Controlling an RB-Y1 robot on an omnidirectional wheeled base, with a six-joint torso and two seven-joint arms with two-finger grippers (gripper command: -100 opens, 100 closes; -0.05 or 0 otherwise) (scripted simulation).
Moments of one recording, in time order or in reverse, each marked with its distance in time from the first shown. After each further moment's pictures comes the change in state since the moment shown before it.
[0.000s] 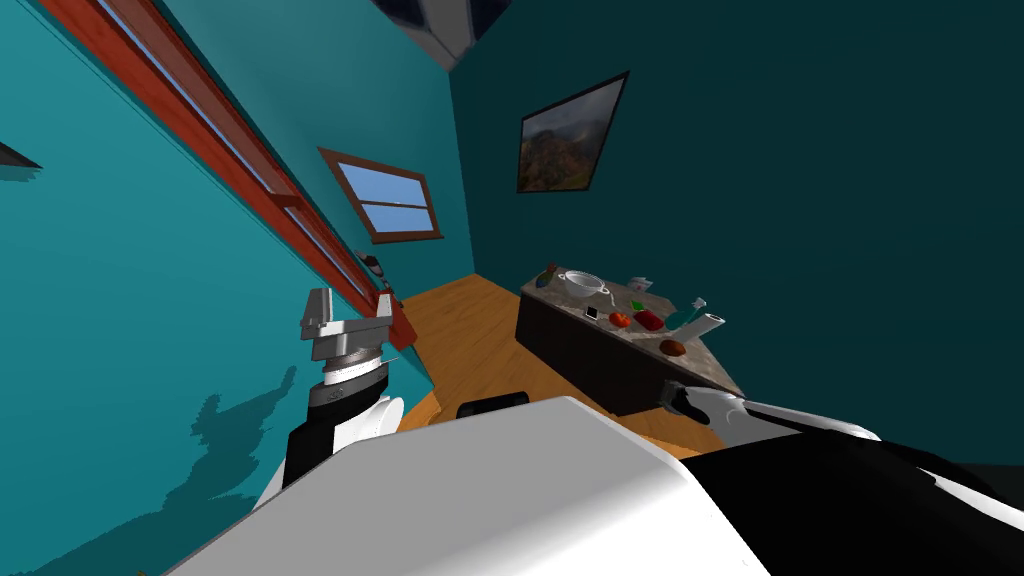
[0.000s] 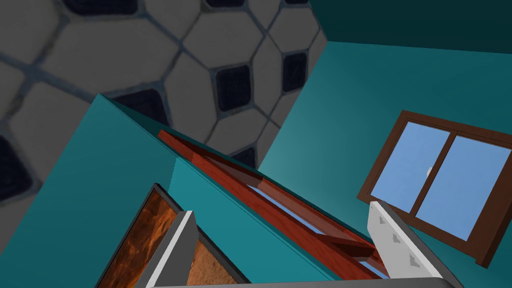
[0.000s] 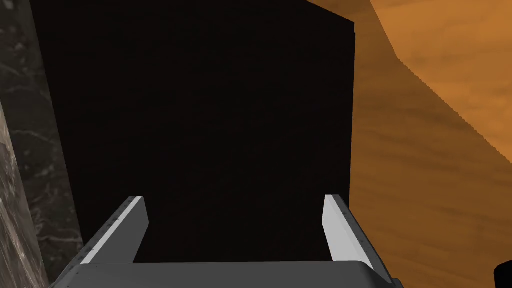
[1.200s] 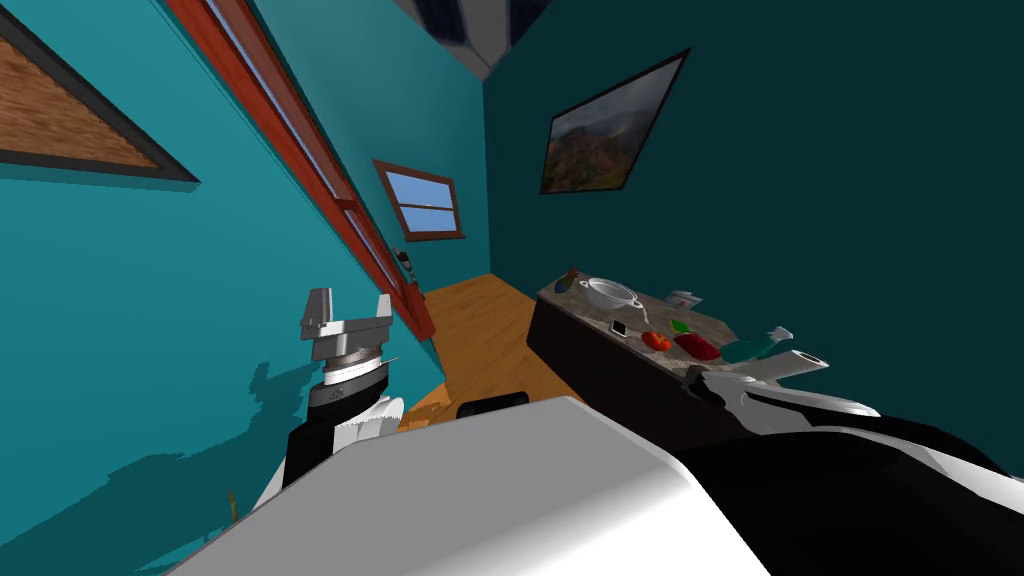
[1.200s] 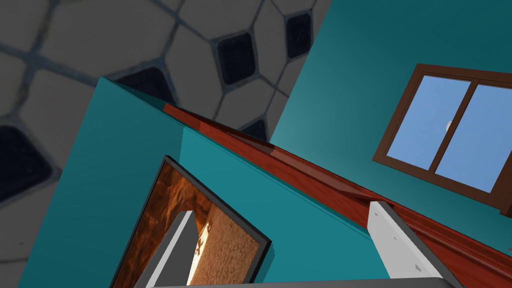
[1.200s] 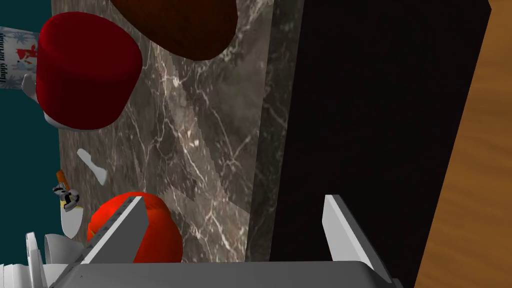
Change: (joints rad) left arm 0.000 0.000 0.000 0.000 0.000 0.000 0.000; right arm -0.094 -0.090 0.066 0.103 -0.032 0.041 -0.004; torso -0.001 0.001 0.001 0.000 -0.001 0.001
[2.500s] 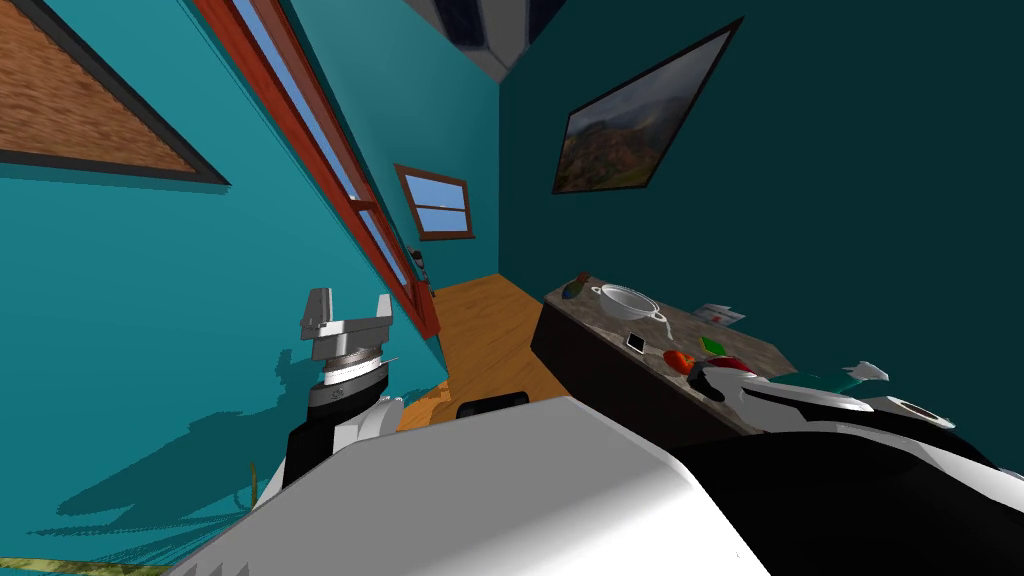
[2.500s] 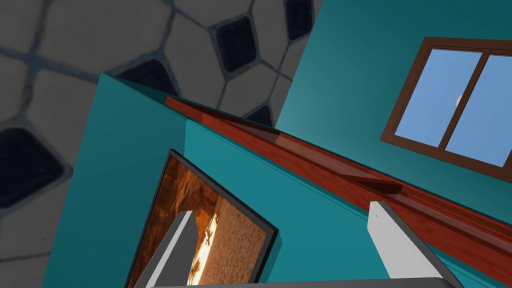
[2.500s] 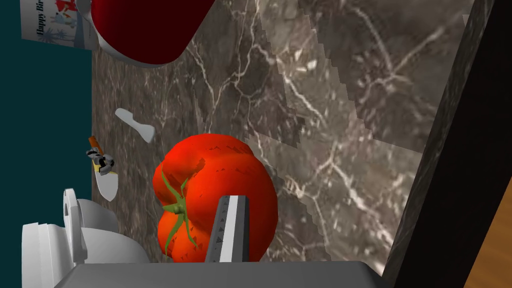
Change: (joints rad) left arm 0.000 0.000 0.000 0.000 0.000 0.000 0.000; right arm -0.031 -0.004 0.008 0.033 -0.011 0.036 -0.001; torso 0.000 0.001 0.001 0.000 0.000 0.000
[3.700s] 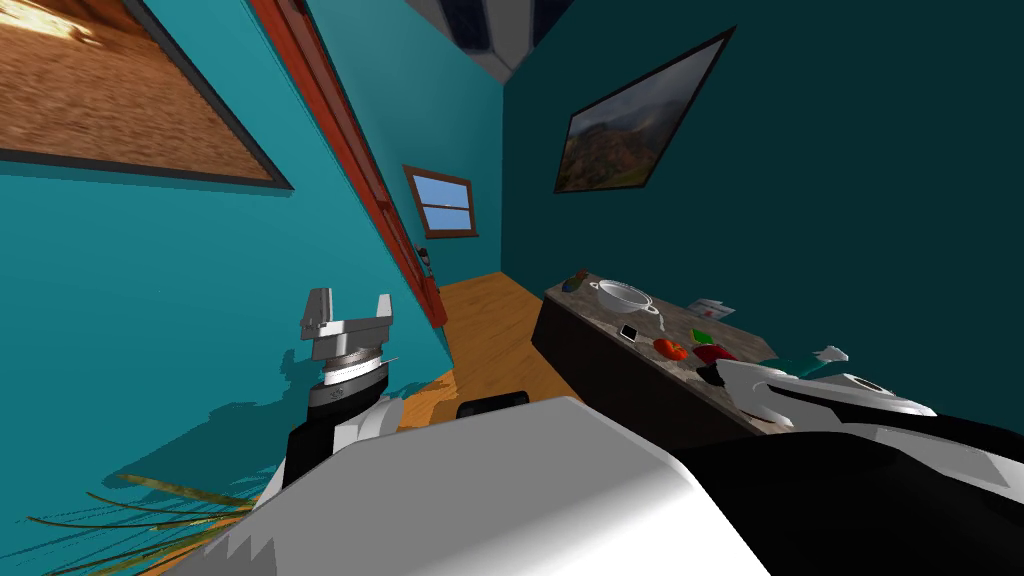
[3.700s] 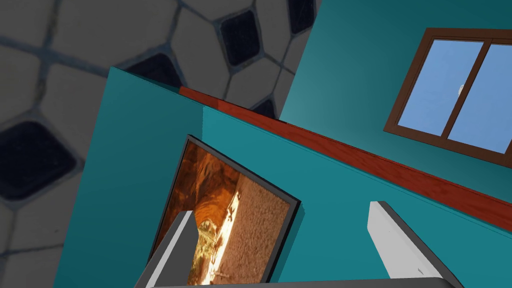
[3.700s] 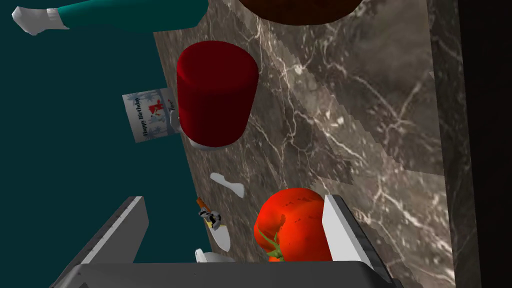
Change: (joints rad) left arm 0.000 0.000 0.000 0.000 0.000 0.000 0.000; right arm 0.034 -0.081 -0.088 -0.088 -0.250 0.178 -0.138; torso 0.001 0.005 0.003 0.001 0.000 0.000
